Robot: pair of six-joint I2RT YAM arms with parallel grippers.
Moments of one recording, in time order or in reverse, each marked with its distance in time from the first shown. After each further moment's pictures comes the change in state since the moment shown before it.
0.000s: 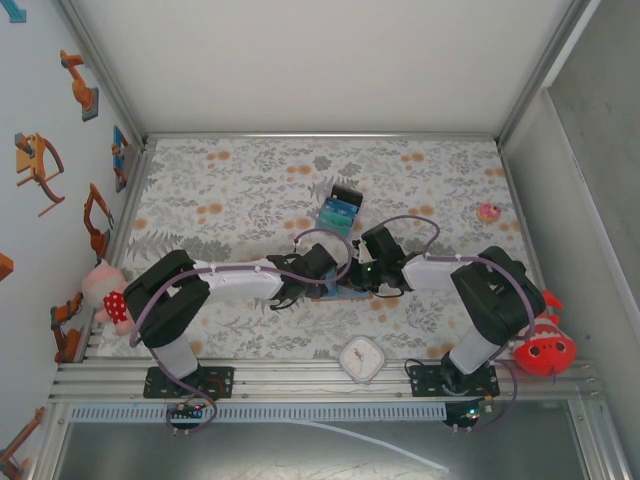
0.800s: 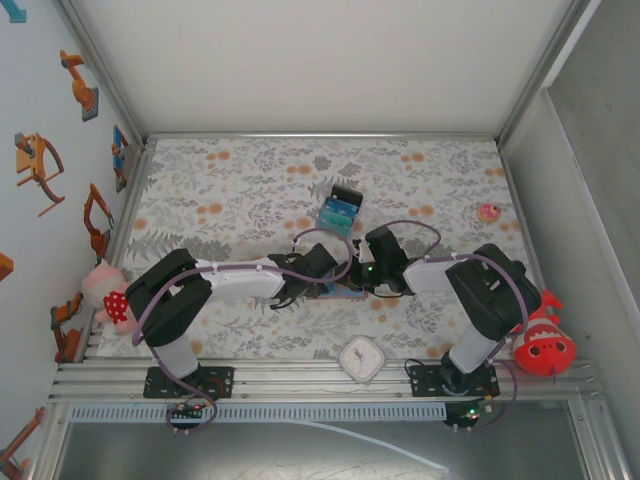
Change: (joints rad) left arm 0.000 0.013 0.015 -0.036 -0.038 -0.002; right arm -0.015 0.032 -0.056 0.212 -0.104 0.106
